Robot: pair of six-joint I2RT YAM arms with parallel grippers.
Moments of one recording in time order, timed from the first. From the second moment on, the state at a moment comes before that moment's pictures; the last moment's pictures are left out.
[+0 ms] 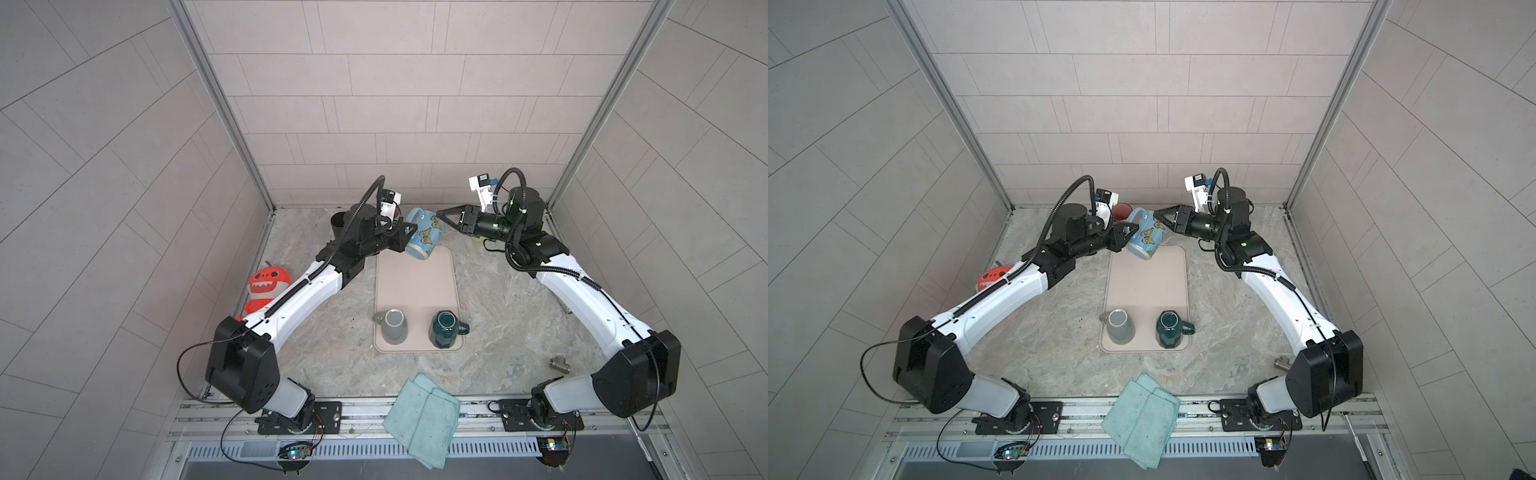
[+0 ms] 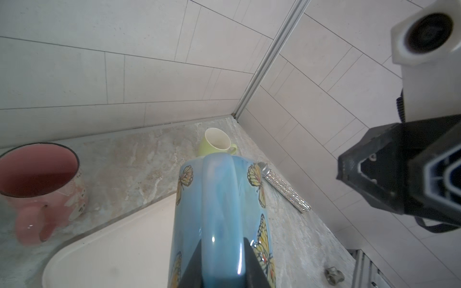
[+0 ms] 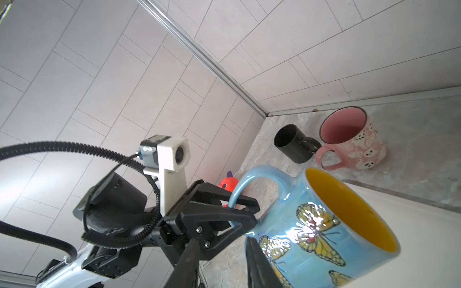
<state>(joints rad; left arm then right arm) -0.51 1.49 1.22 -0.02 0.32 -0.33 0.28 1.43 1.31 -0.01 -0.76 0.81</state>
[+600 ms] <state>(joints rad) -0.56 1.48 1.15 0.18 0.13 -0.26 0.32 1.57 1.27 0.34 -0.83 1.20</state>
